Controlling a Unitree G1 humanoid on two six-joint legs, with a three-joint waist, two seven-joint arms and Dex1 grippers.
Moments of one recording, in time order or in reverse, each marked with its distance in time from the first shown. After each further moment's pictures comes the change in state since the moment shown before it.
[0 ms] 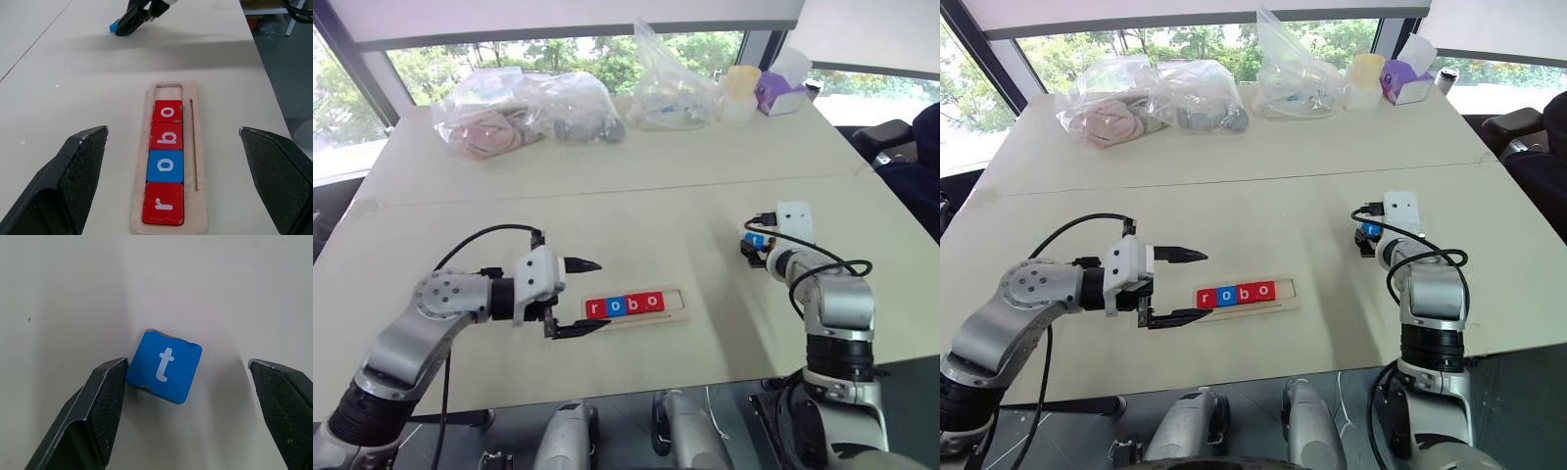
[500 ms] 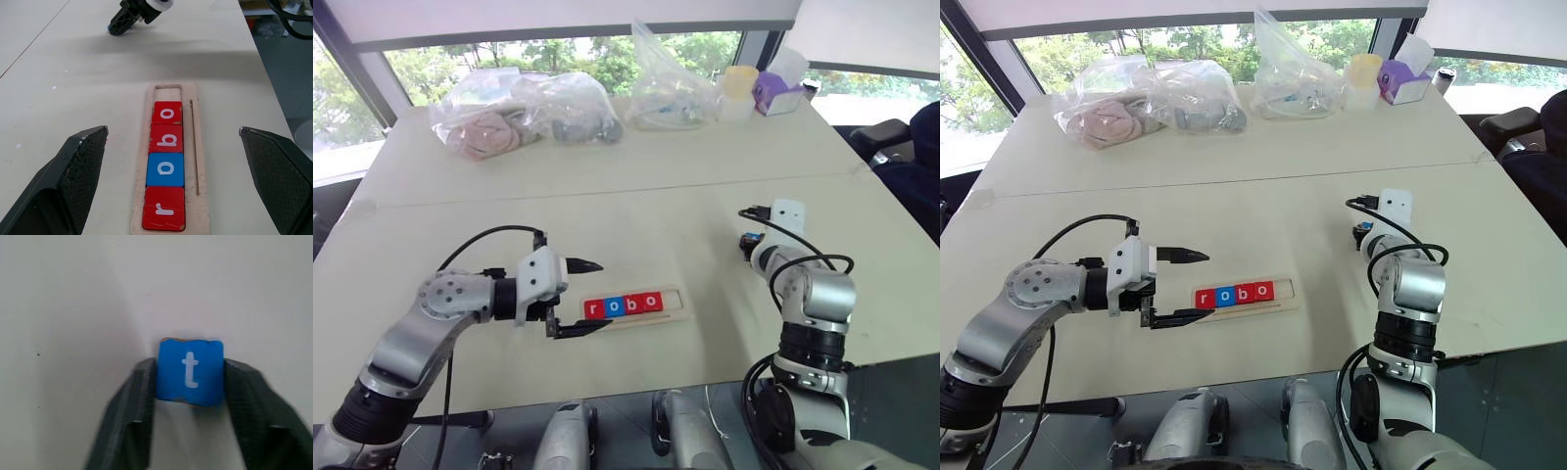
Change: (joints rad) left arm -0.001 -0.003 -0.007 0.016 0.008 -0.010 0.005; right arm -0.059 0.136 -0.064 0.009 0.026 0.042 -0.147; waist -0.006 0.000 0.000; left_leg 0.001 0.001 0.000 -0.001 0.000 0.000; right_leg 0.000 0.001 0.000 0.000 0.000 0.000
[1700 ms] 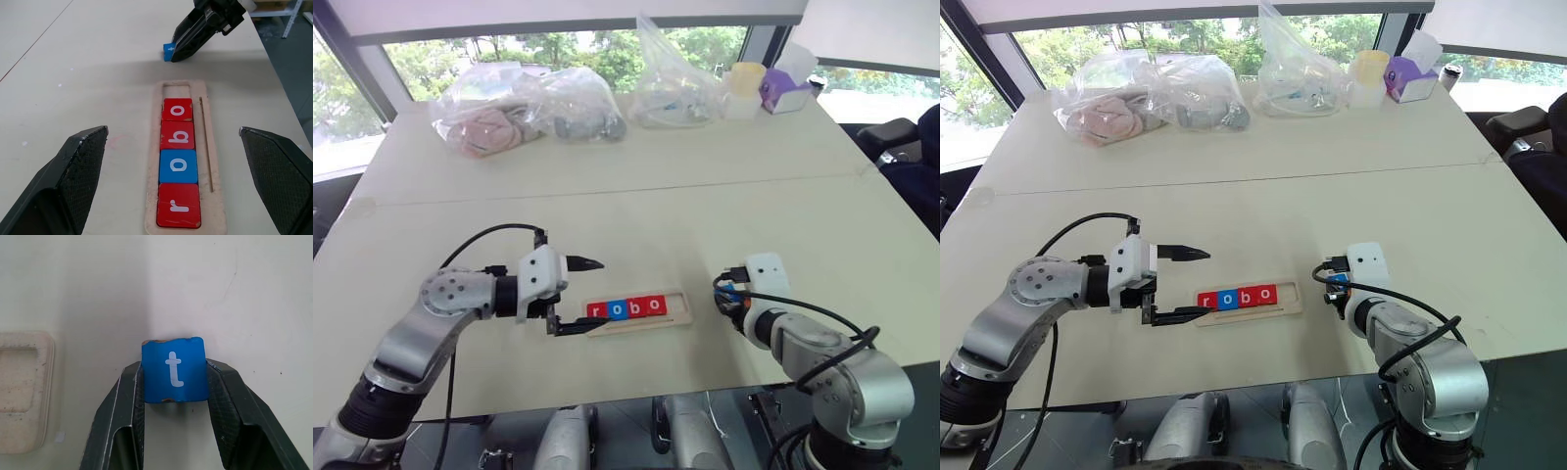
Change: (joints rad) left arm -0.017 -0.015 -0.007 0.038 0.020 -0.039 -0.020; right arm 0.398 -0.079 0.188 -0.740 0.249 0.456 0.044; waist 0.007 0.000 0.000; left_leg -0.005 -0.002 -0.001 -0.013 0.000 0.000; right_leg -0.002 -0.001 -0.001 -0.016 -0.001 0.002
